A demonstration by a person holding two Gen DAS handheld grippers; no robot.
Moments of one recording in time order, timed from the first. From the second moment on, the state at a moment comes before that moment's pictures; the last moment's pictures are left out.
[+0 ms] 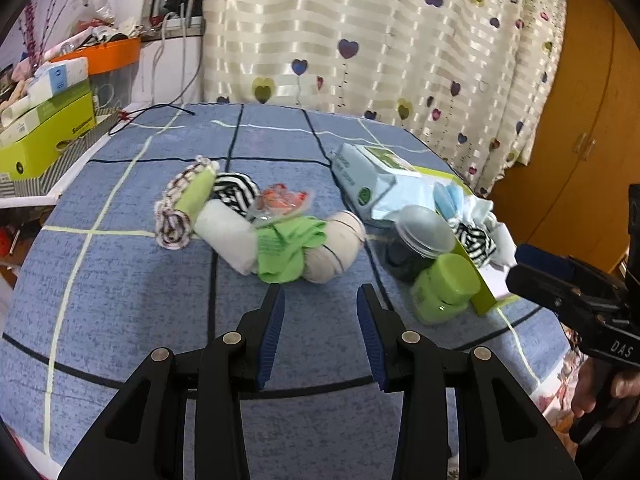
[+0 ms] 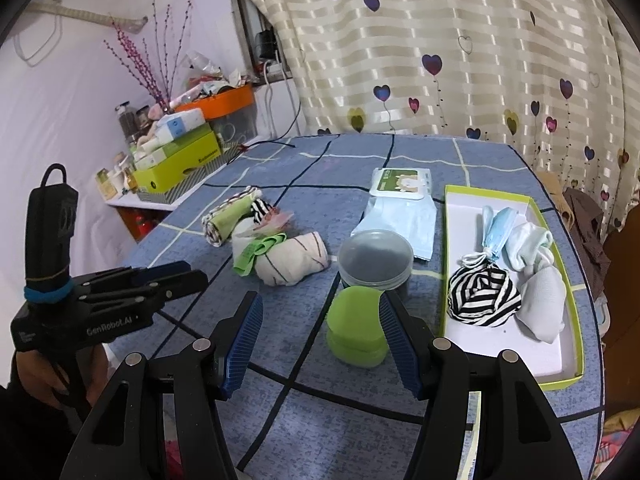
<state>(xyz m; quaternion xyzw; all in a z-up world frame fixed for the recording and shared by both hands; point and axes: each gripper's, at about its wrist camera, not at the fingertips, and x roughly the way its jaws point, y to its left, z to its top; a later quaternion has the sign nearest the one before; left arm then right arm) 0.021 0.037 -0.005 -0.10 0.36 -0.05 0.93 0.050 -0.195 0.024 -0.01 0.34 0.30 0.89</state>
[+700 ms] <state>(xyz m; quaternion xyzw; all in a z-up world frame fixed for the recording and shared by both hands) 0.055 0.117 -0.008 -0.14 0.34 0.01 0.93 0.104 -0.096 0.019 -0.05 0.37 0.33 0.87</state>
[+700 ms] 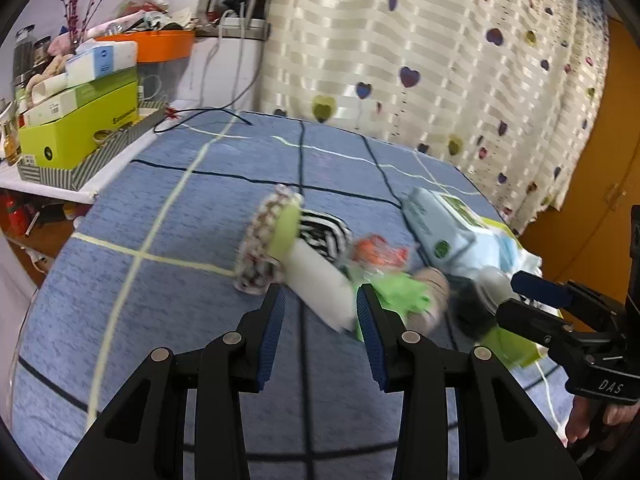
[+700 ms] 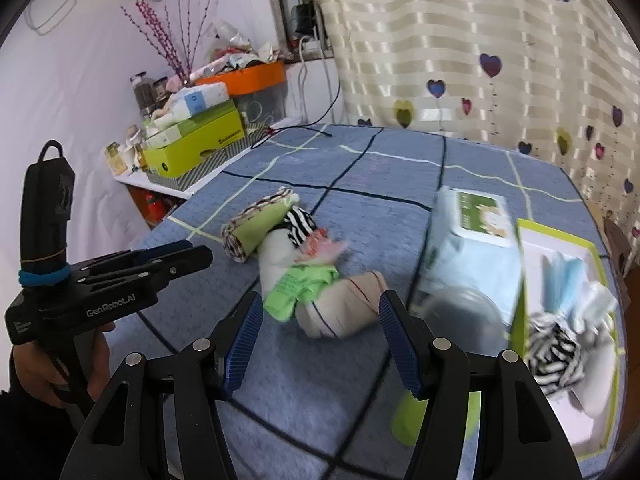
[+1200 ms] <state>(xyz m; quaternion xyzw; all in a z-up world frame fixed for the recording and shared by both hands) 0.120 0.147 -0.027 -0.10 0.37 0.00 0.92 0.179 -0.037 -0.018 -0.04 0.43 0.30 0.85</state>
